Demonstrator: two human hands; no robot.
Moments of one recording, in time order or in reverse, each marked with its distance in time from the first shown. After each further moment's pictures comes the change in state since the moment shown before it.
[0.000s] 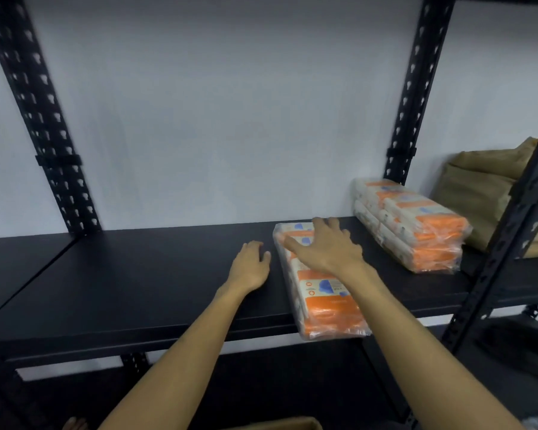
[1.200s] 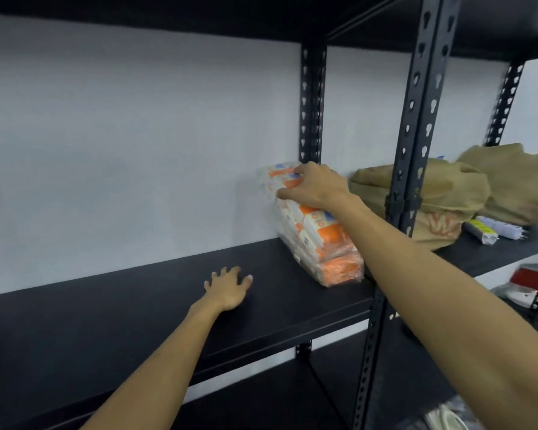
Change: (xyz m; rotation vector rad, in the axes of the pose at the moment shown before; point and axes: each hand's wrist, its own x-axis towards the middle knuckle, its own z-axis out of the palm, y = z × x) left_hand 0.046 0.082 0.081 0.341 -0.251 0.079; right_hand 0.064 0.095 -0.175 -0.074 0.341 -0.010
